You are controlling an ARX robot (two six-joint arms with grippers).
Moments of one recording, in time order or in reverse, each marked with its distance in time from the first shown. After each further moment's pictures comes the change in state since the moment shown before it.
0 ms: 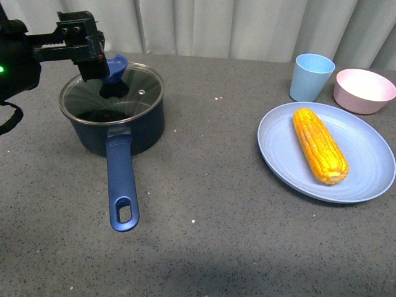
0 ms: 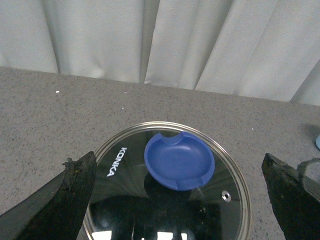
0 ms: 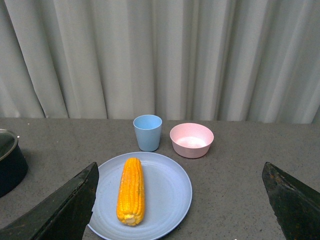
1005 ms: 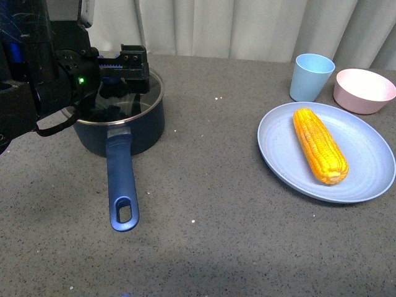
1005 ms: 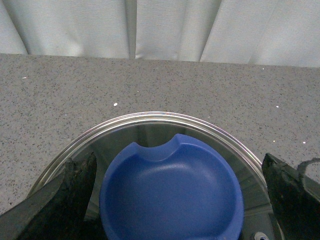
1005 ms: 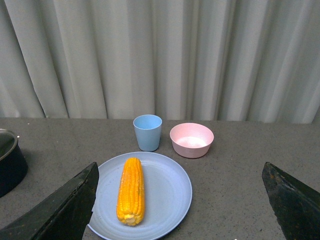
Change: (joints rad) left arm -0.027 0.265 0.297 -0.140 -0.017 0.066; right arm 0.000 0.000 0.000 0.000 0.000 0.000
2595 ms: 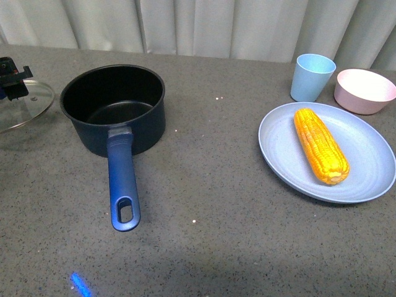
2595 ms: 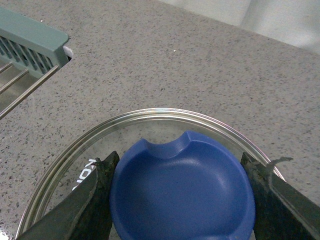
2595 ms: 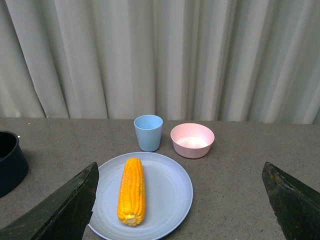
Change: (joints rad) left arm 0.398 0.146 0.132 -0.084 -0.090 -0.054; right arm 0.000 0.000 0.000 0.000 0.000 0.000
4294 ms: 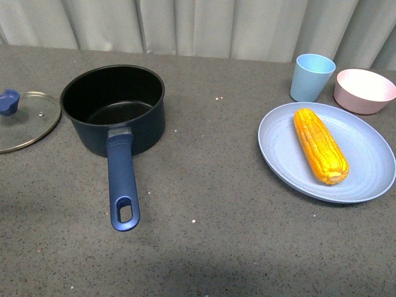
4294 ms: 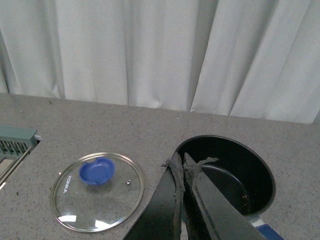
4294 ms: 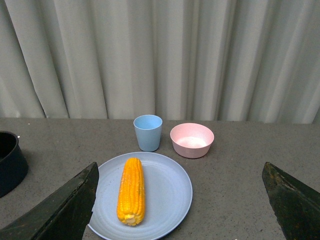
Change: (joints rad) left arm -0.113 -1.073 -0.898 0.161 0.241 0.102; right arm 0.000 0.000 0.000 0.000 0.000 0.000
